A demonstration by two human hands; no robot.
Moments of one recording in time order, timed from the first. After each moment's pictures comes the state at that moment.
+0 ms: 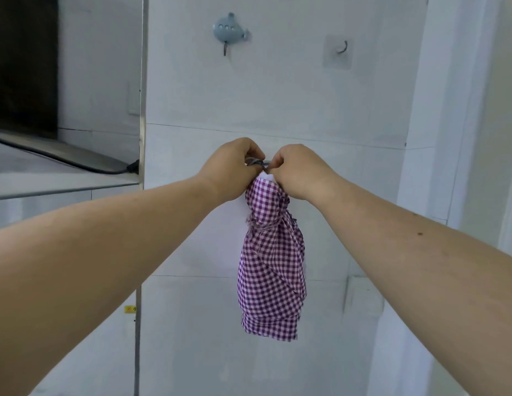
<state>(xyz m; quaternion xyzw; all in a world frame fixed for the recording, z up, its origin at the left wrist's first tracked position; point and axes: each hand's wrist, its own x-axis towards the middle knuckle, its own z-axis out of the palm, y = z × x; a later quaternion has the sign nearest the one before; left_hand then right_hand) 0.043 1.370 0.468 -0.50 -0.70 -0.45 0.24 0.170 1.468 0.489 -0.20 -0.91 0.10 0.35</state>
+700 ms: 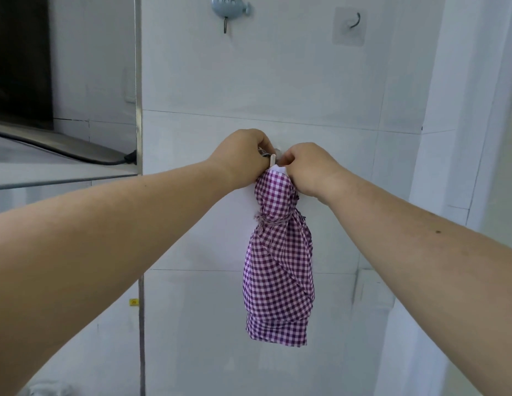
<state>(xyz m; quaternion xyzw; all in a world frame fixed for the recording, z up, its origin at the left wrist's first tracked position) 0.045 1.384 0.474 -0.49 -0.73 -0.43 0.21 0.160 1.492 0.475 -0.22 -0.90 0.17 0.33</state>
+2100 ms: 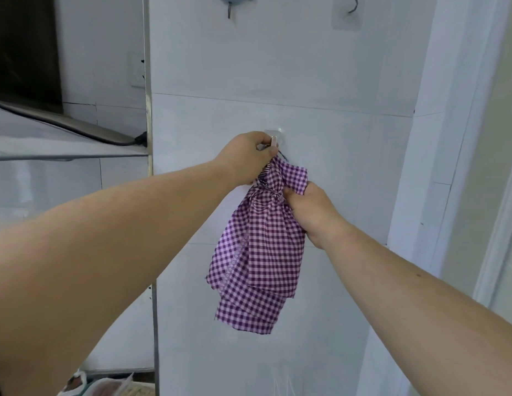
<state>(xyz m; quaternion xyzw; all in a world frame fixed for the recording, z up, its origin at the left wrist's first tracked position) 0.056 1.376 0.443 -0.48 -0.73 -0.48 0.09 0.168 1.490 0.363 -0.17 -0.75 0.51 0.39</state>
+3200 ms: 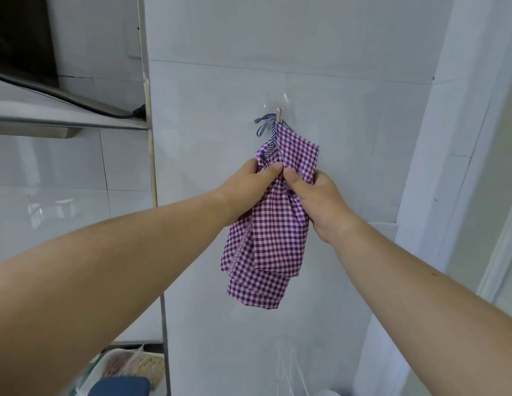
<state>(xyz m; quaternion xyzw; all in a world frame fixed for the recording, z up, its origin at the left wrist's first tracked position) 0.065 1.369 0.353 -0.44 -0.64 -0.60 -0.17 0.171 1.499 0.329 -0.13 -0.68 0.61 0.38</state>
